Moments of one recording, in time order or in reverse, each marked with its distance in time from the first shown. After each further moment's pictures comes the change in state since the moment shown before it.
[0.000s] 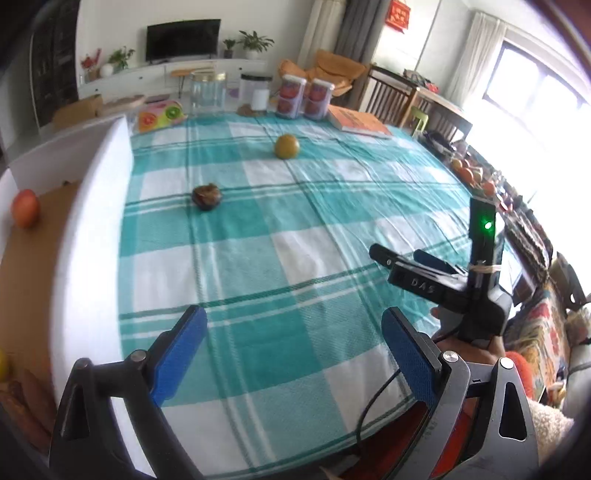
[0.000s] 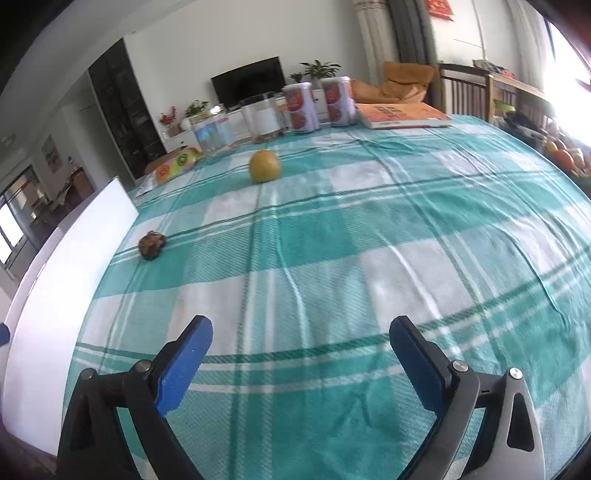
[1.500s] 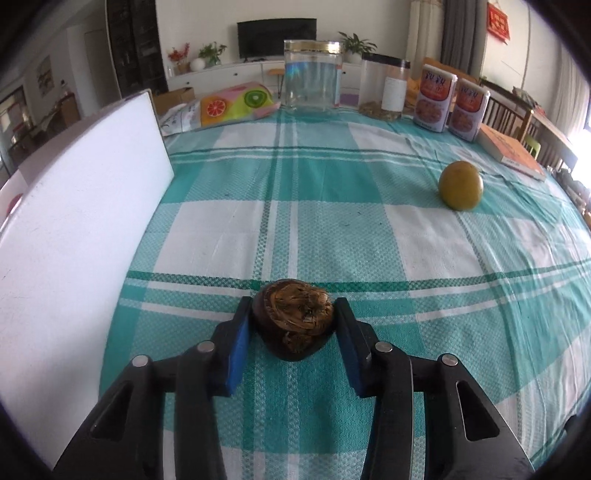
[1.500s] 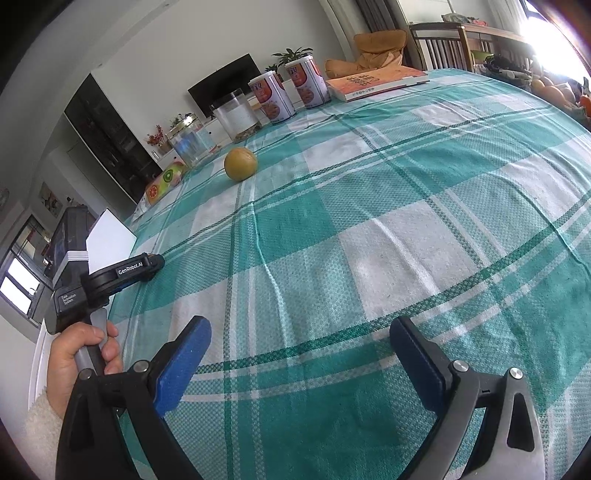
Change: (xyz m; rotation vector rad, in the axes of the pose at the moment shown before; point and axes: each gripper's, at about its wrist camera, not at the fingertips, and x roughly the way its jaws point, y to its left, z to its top) left arm 0.161 0.081 0.091 -0.155 -0.057 0.390; right arm 0.010 -0.020 -0.005 0.110 0.035 0.055
